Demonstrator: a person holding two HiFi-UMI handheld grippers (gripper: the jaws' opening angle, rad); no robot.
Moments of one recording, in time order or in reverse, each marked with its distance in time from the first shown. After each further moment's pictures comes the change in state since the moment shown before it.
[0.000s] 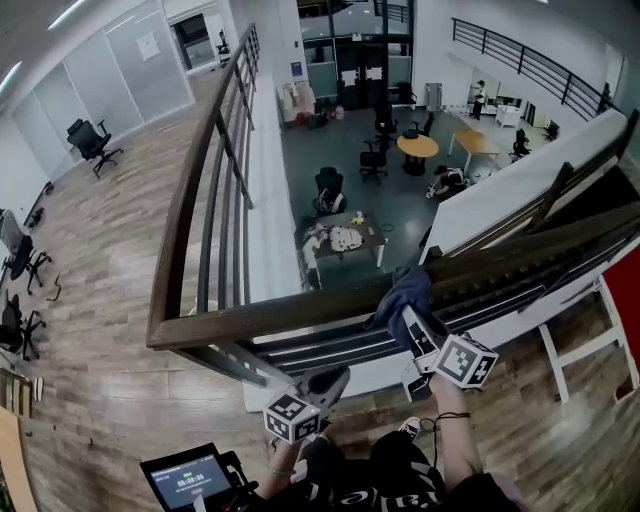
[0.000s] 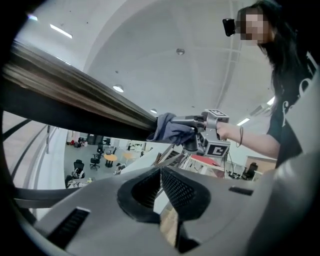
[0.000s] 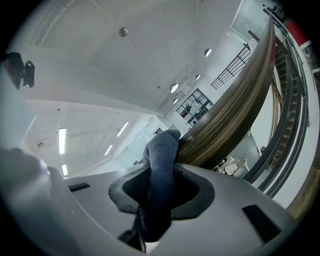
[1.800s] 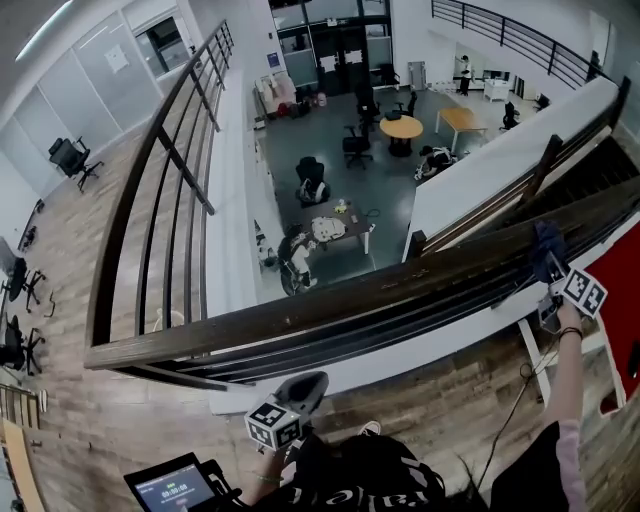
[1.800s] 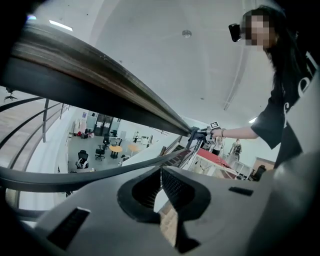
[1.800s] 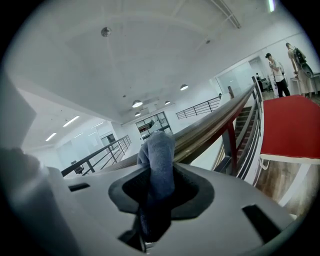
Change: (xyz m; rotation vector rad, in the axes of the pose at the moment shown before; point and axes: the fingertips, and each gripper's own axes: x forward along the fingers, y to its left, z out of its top) left arm 0.236 -0.087 -0.018 -0.060 0.080 0.084; right arm -0.255 -0.509 0.422 -0.222 -0.141 -0.580
